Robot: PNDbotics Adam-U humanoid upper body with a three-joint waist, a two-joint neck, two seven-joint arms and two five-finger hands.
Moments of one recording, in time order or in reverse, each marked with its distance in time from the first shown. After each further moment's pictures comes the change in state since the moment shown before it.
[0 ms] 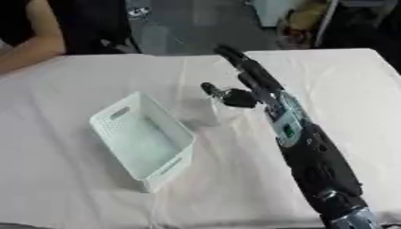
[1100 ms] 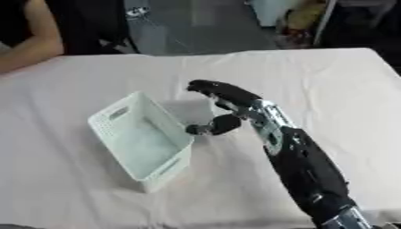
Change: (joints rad) left arm -0.002 -0.007 -0.001 0.000 0.007 -0.001 -0.007; right arm -0.036 0.007 0.098 0.066 0.165 -0.104 0.217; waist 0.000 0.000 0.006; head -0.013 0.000
